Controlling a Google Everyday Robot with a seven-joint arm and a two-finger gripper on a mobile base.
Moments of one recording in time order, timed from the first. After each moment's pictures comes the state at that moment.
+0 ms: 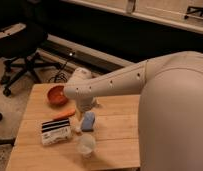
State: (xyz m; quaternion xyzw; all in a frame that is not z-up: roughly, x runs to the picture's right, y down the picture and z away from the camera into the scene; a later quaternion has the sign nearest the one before) arm -0.062 0.124 0.764 -0.22 0.17 0.46 0.84
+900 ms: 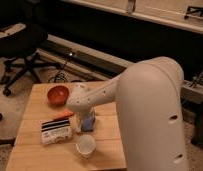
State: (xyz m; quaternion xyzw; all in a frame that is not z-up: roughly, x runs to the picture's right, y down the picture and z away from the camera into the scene) arm -0.074 0.169 0.838 -0.21 0.18 0.49 0.83
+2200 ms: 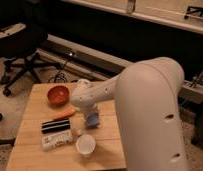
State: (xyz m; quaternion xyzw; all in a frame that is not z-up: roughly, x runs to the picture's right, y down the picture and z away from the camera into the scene) arm -0.052 0.136 0.838 -0.18 0.17 0.51 0.82
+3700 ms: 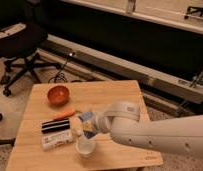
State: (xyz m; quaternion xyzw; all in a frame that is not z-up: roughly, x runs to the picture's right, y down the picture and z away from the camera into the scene) arm -0.047 0.138 0.645 -0.18 -0.18 0.49 0.83
